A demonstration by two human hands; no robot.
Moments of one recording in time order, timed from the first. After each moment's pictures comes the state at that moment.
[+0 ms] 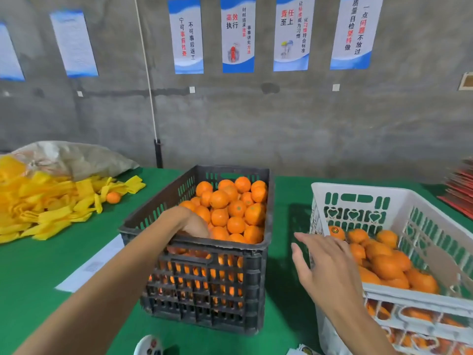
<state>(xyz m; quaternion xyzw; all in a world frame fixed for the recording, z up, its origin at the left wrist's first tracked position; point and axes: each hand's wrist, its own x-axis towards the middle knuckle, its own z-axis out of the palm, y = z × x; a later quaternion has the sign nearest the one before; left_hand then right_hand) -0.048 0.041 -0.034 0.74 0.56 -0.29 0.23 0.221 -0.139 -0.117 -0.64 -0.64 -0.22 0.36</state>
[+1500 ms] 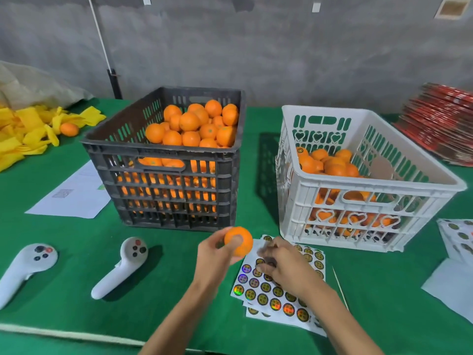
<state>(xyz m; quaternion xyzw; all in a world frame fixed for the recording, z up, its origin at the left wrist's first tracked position) 0.023 -0.205 -0.237 0.47 0.50 0.42 0.59 0.216 -0.241 -0.269 -0.67 -0.69 0.18 0.19</state>
